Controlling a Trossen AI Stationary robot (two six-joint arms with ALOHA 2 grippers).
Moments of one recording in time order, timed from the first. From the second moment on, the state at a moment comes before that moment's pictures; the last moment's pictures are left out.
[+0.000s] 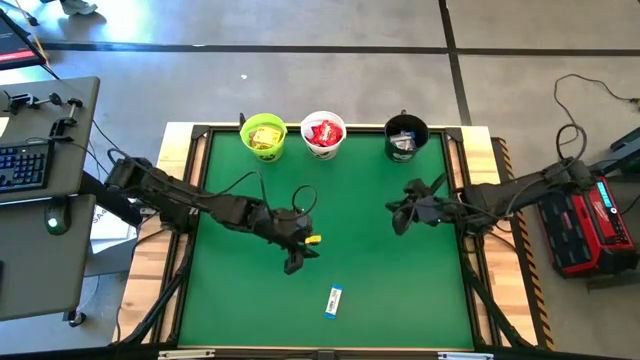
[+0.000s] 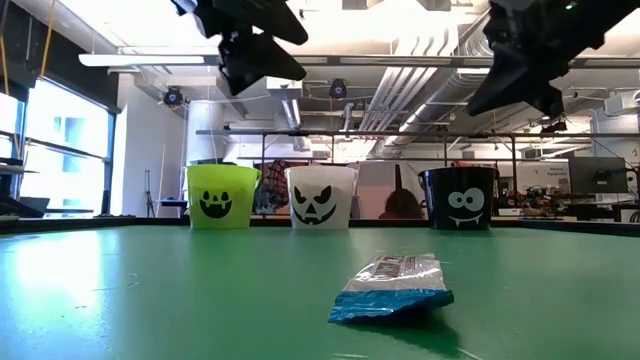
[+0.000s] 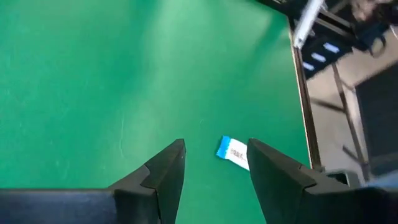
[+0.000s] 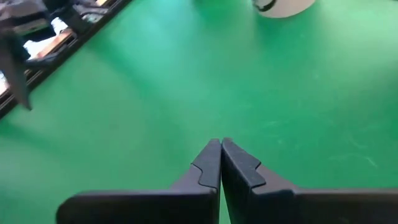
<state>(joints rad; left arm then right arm) -0.24 1.53 1.04 -0.18 -0.01 -0.48 0.24 0.92 0.63 -0.44 0.48 0.90</state>
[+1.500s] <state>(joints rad) -0.40 2.16 1.55 -0.45 -0.04 -1.38 0.41 0.92 0.63 -0.45 0.52 0.92</state>
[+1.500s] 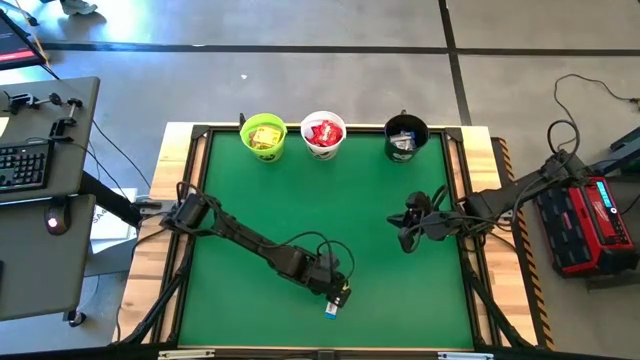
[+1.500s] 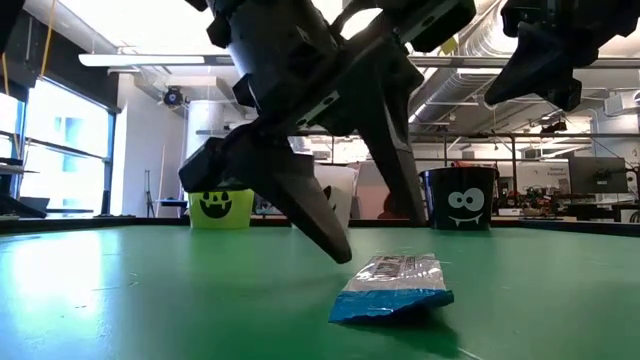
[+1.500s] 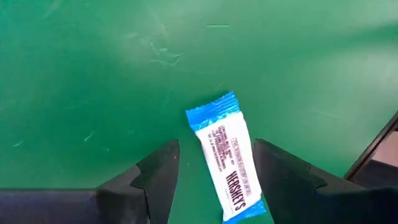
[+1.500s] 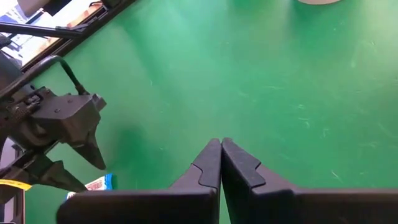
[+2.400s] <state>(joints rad) -0.37 2.24 1.55 -0.32 -0.05 -1.12 0.41 0.92 0.63 -0.45 0.52 0.91</state>
